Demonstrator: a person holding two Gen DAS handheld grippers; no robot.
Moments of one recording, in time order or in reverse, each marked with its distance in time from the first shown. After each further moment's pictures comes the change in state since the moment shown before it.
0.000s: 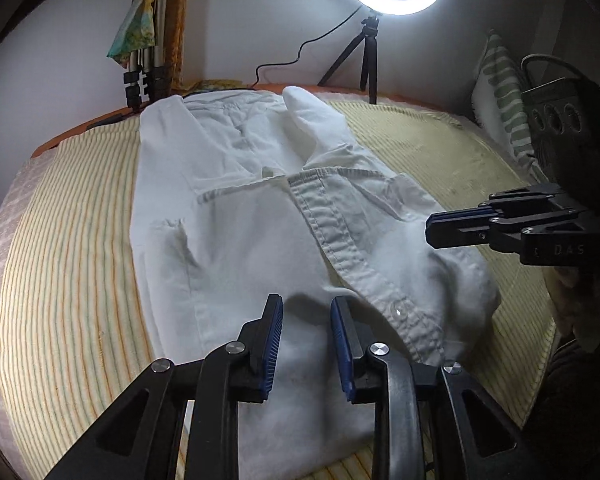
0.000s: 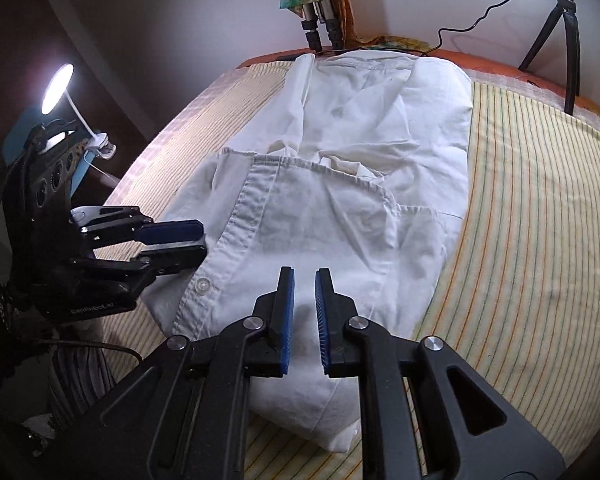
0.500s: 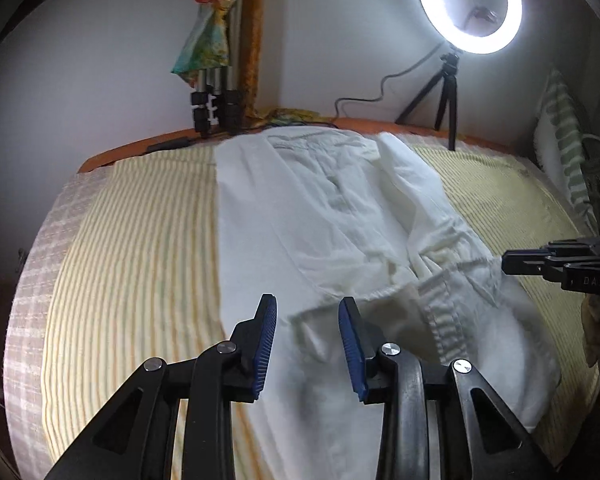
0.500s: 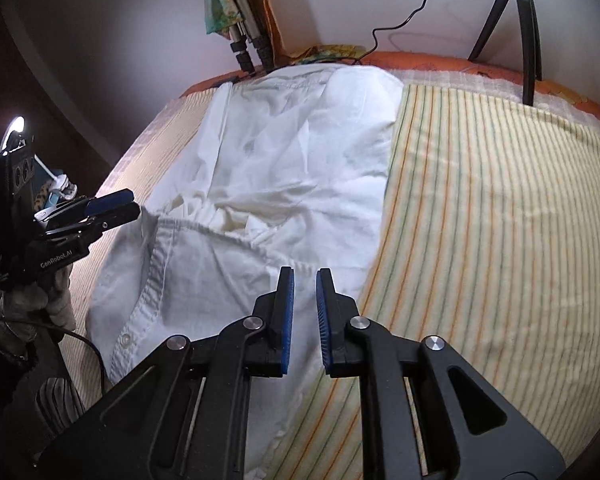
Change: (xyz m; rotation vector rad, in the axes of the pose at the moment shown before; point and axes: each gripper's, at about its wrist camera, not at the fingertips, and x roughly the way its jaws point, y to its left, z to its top) left arm -0.004 0.068 0.052 -0.117 -0.094 0.171; right arm 0.003 -0.069 0.035 0.103 -0.047 -0.084
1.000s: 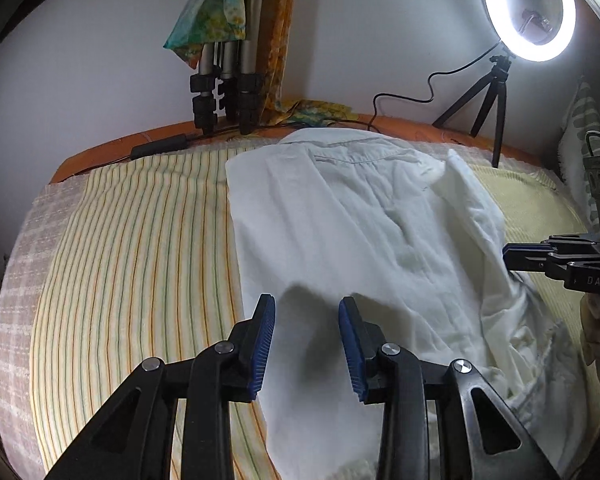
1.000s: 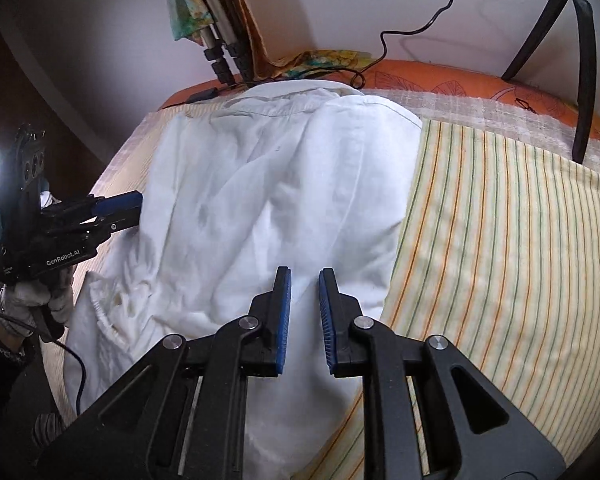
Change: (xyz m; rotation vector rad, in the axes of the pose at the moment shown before) left arm 0.086 0.033 0.055 -0.006 0.080 0.003; right arm 0.076 -0.023 0.078 -0.019 0.048 0.010
